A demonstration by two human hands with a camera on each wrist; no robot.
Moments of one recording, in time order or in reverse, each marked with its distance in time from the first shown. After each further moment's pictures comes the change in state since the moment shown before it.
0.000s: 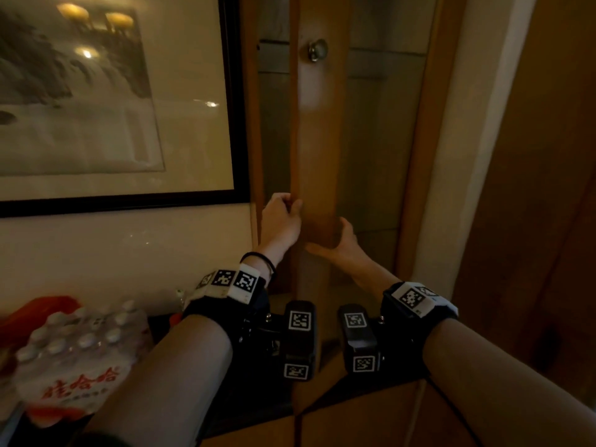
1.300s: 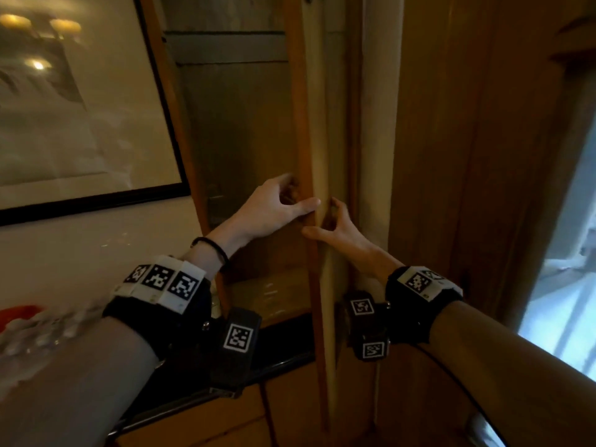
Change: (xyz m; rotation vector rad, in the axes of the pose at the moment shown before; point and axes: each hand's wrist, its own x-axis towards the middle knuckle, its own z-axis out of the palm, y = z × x) left_hand -0.114 0.085 0.065 0.158 -0.578 0.343; right_hand -0.077 0.067 -0.143 0.162 -0.096 -0.109
